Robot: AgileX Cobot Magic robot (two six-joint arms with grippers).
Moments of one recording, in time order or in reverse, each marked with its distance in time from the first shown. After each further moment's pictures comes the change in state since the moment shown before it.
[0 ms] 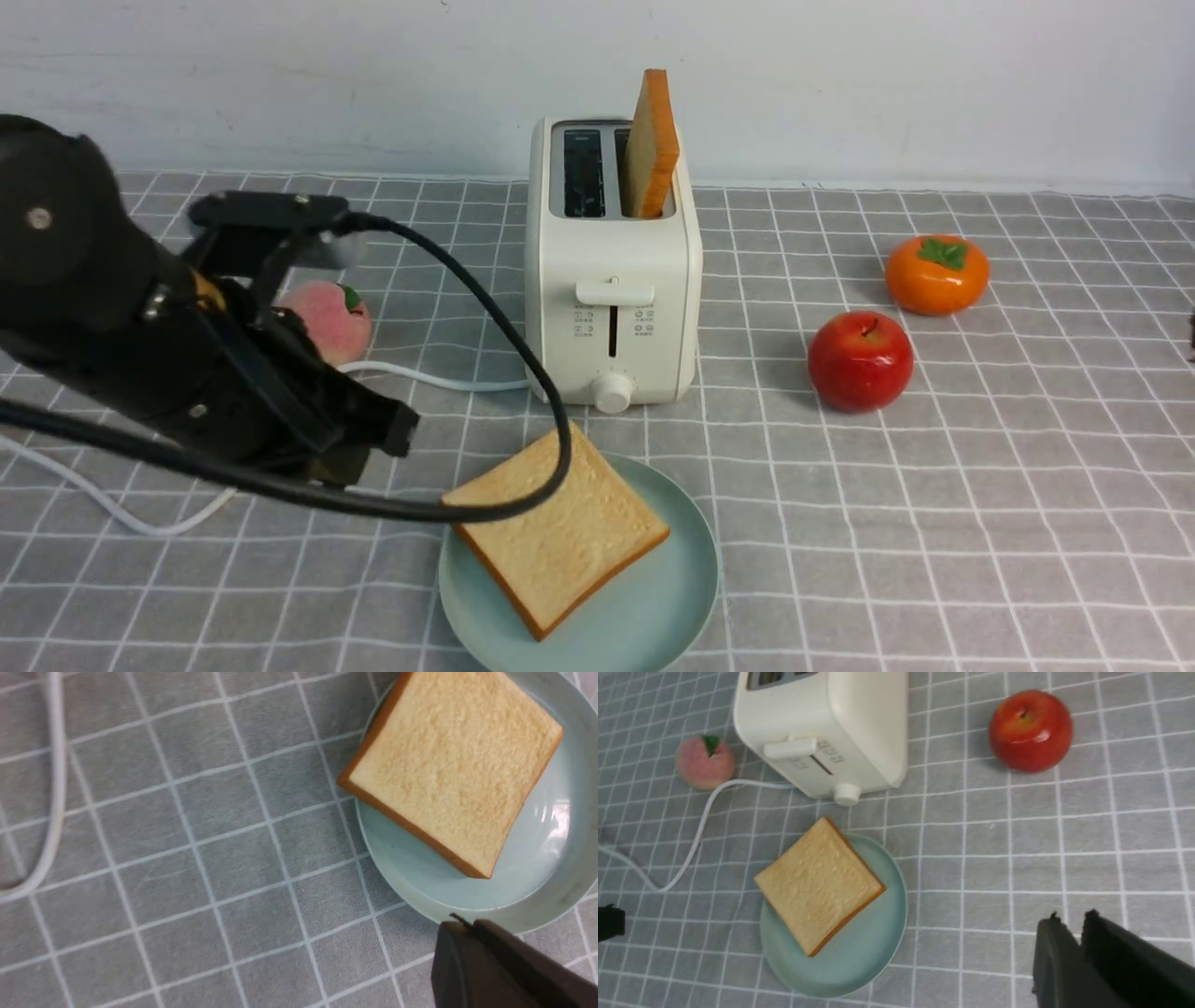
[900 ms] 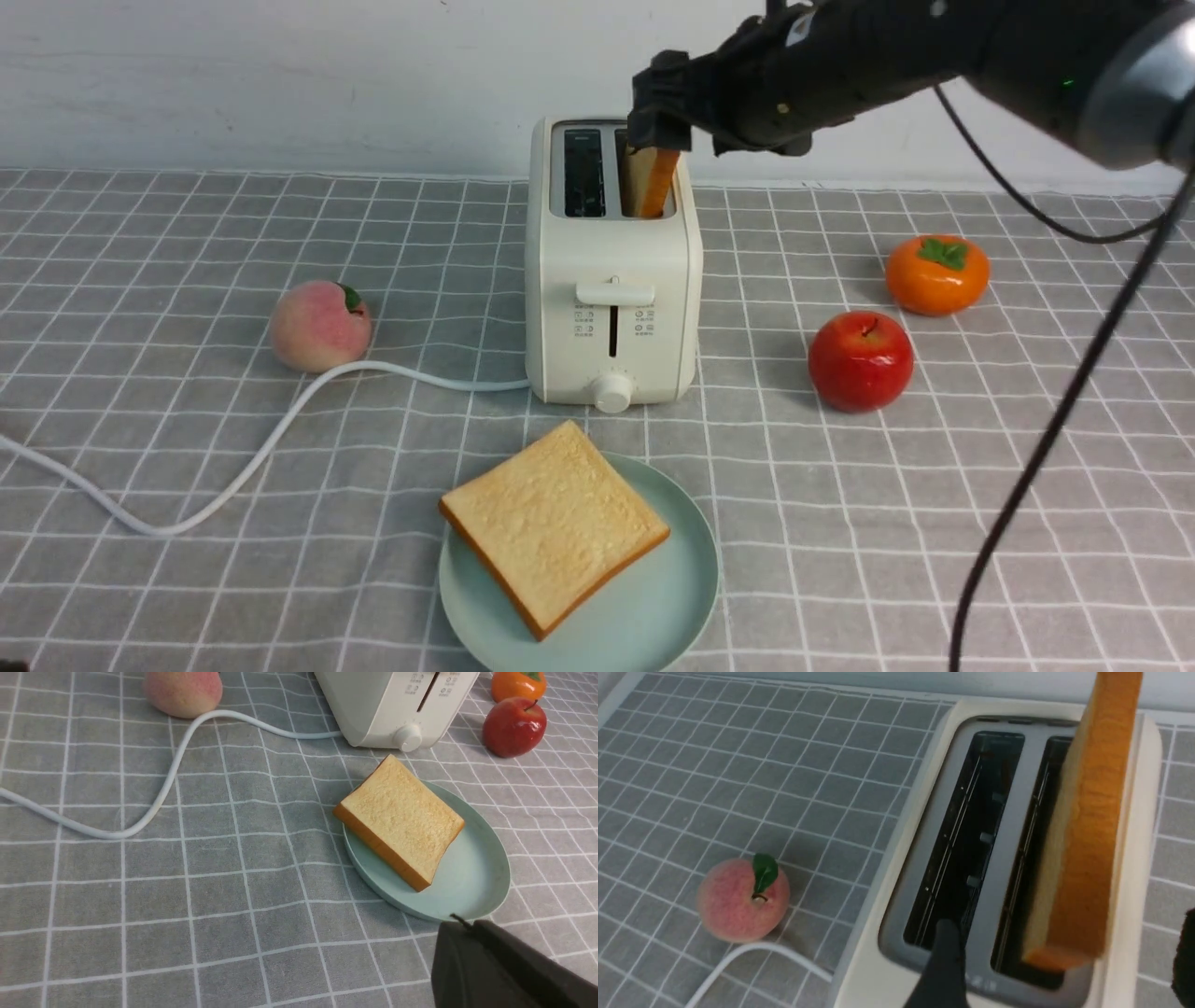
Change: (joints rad) right arm 0.413 1.037 -0.856 -0.239 -0.398 0.111; left arm 0.000 -1.092 0.566 0.092 -0.071 -0.205
